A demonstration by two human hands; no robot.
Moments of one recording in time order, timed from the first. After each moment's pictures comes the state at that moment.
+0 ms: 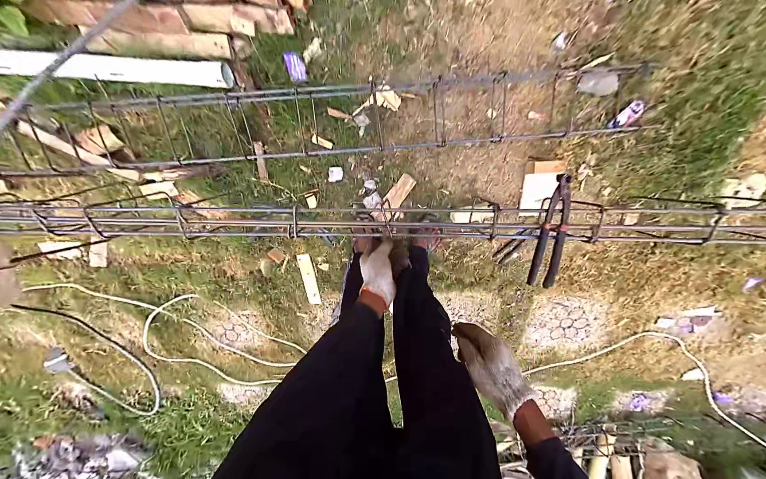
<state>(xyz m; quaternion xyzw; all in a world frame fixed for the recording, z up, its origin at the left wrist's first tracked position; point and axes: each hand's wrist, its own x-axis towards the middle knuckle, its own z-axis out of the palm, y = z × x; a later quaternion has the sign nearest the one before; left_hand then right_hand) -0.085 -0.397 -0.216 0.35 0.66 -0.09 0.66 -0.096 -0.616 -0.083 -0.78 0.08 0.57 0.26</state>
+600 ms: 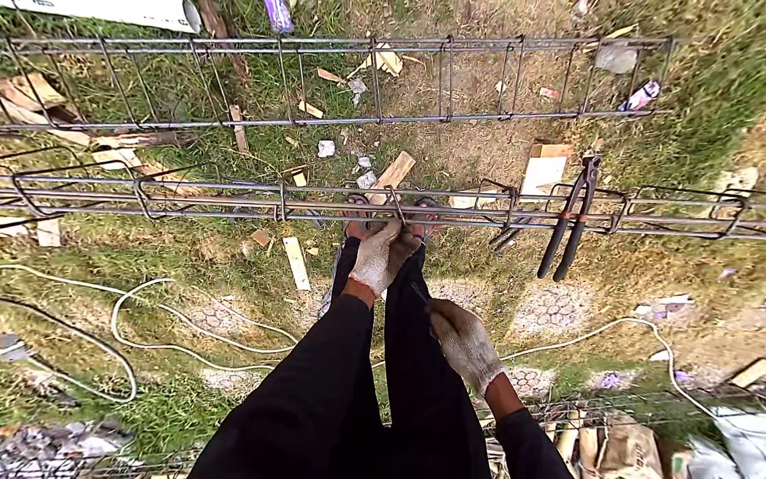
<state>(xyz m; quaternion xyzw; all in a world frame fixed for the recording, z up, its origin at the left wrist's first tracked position) -0.083 -0.377 -0.217 0.20 0.56 -0.09 0.80 -0.098 -0.562 -0.109 -0.75 0.11 0.58 0.29</state>
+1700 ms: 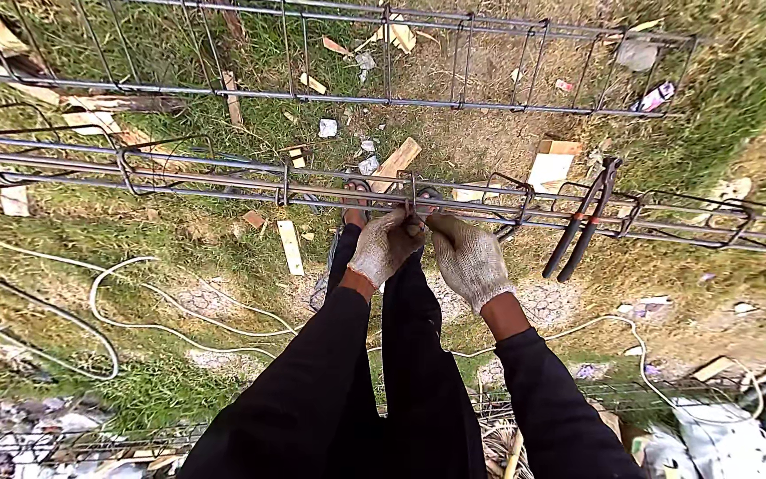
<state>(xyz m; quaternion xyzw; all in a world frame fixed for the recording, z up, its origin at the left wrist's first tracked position) -0.087 -0.363 -0.227 0.12 0.52 -0.13 0.84 0.004 -0.490 -0.142 -0.87 -0.11 0.45 0.19</state>
